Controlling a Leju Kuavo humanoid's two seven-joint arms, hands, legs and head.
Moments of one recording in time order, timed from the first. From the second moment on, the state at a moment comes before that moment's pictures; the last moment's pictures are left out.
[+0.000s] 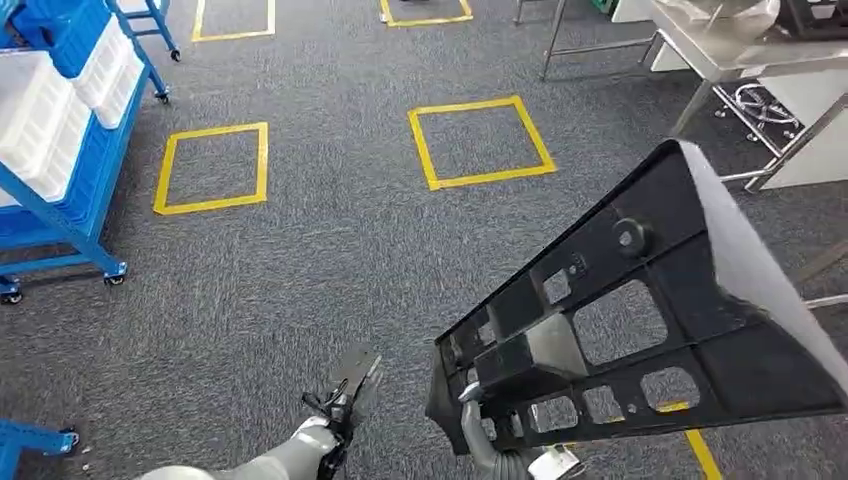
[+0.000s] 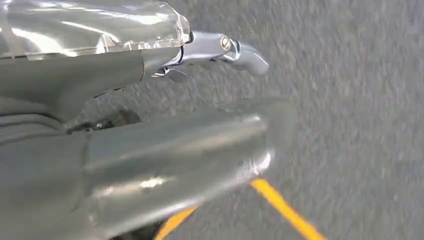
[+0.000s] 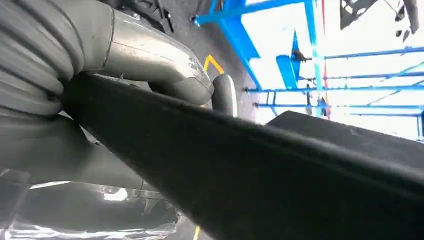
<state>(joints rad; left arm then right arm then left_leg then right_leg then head) -0.51 -0.38 1.20 -0.04 -1.51 0.15 -0.34 0.26 0.26 0.28 -1.69 0.26 -0.02 -0.50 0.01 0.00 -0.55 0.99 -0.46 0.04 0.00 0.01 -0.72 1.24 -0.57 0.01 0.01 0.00</state>
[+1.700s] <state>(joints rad) -0.42 -0.10 0.70 -0.37 -0.87 0.03 -0.65 0.35 0.20 0.24 -1.75 0.22 0.14 -0.65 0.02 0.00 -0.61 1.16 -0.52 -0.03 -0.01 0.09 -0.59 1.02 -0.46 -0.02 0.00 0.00</state>
